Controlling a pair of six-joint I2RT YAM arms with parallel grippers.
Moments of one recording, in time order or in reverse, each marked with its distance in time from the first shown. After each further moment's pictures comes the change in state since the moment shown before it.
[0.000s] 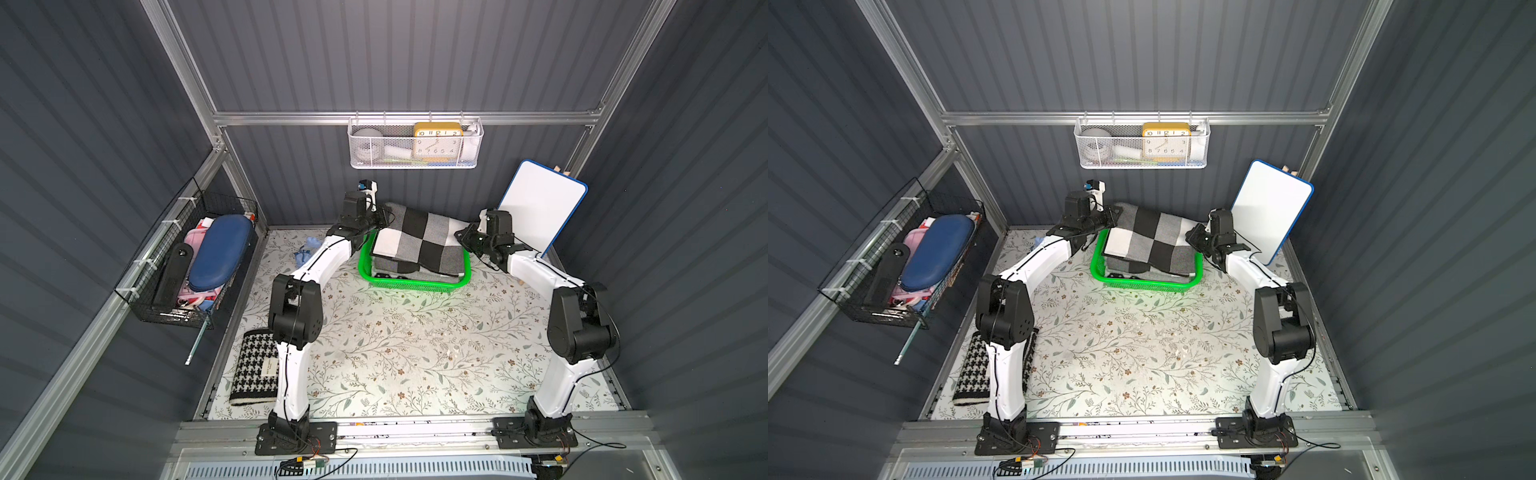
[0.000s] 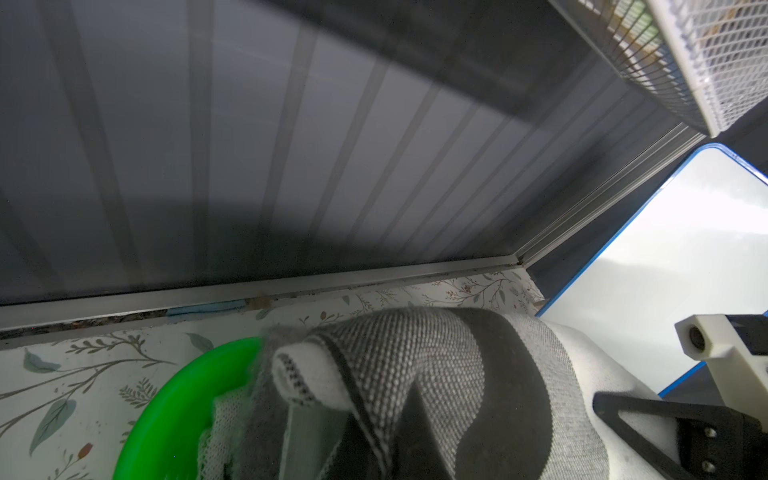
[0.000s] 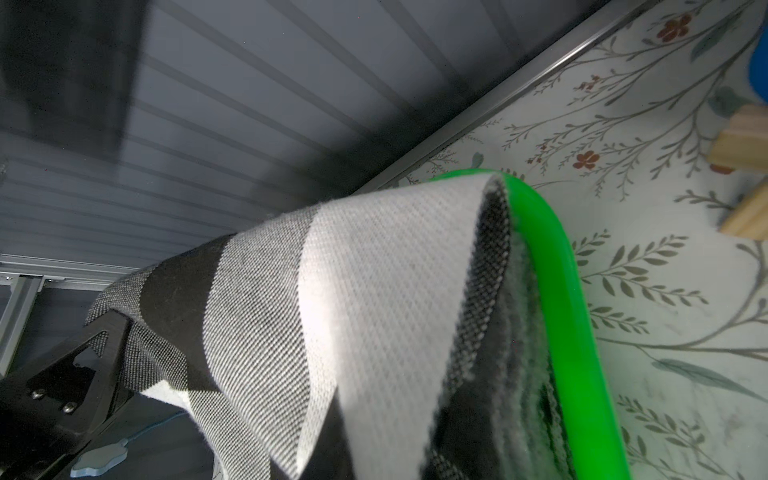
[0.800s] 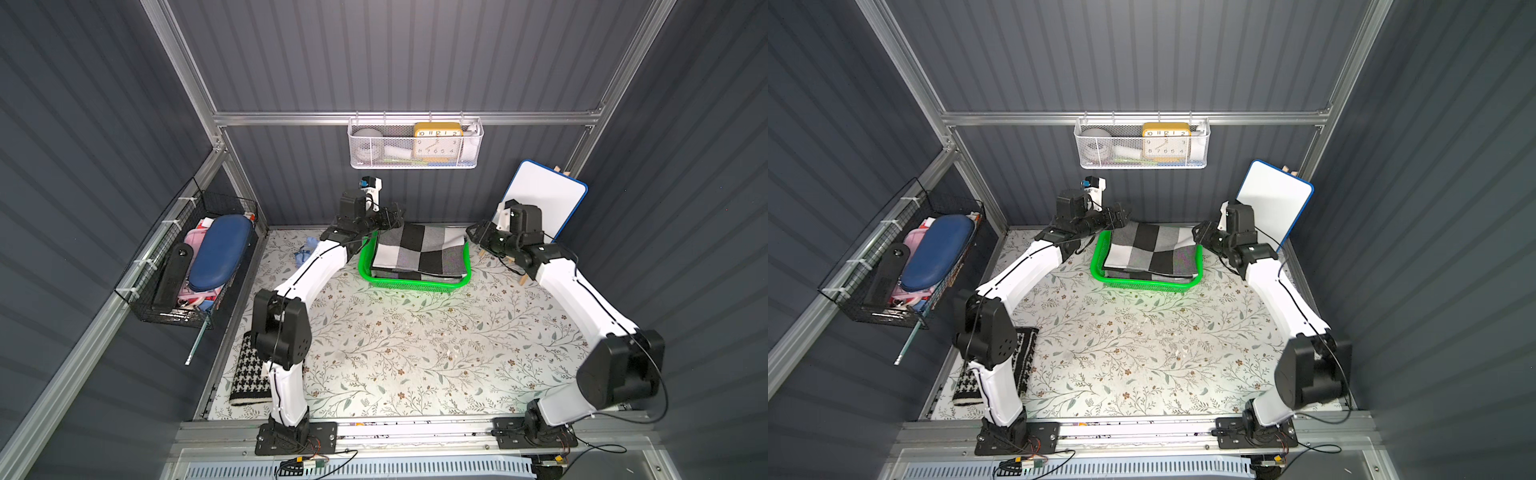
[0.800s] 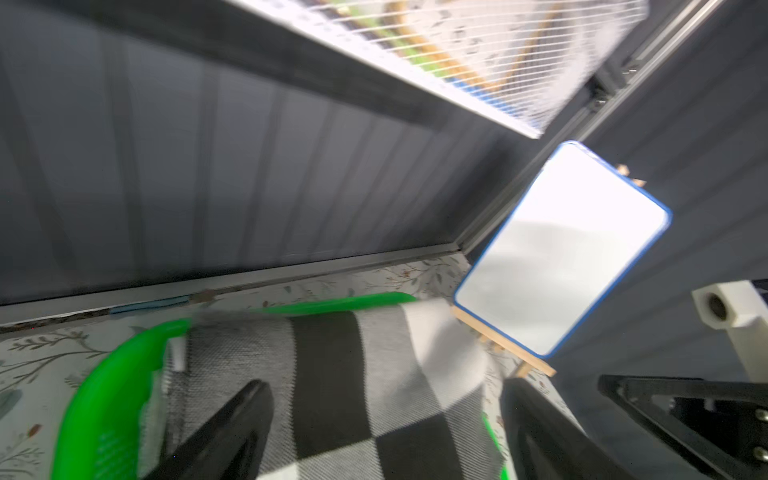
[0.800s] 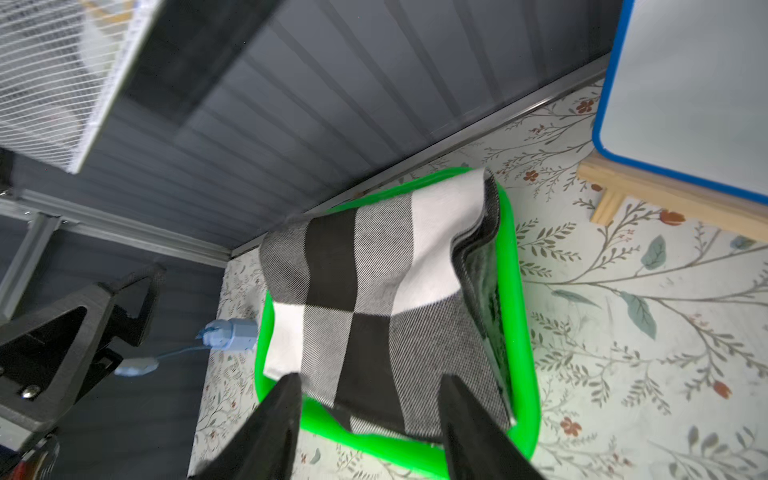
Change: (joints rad) left arm -0.085 -0.274 -0.169 -0.040 0.061 -0.013; right arm 0.006 -0.402 -0.092 -0.302 0.030 -0.155
